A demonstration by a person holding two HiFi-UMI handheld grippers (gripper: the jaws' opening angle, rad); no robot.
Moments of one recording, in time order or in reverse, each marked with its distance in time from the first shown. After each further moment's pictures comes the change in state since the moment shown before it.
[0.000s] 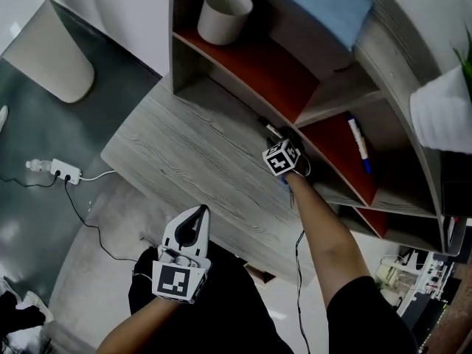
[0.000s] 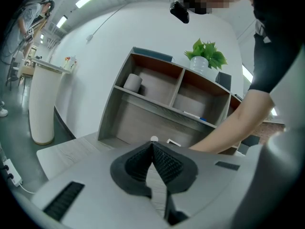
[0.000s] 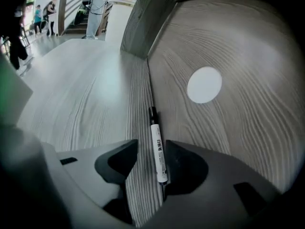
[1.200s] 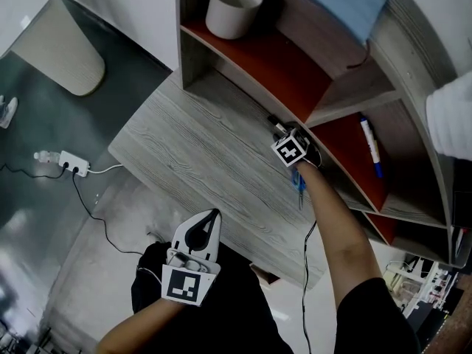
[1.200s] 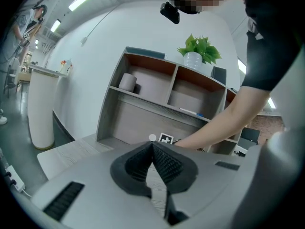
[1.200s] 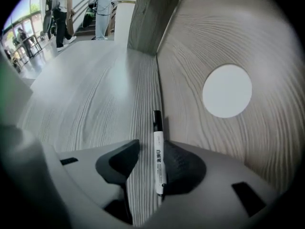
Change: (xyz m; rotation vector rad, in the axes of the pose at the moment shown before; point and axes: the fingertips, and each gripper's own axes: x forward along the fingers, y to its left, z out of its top) left arm 0.000 -0.019 -0.010 0.061 -0.001 -0.002; right arm 0.012 0.006 0.012 -0.077 0.040 0.162
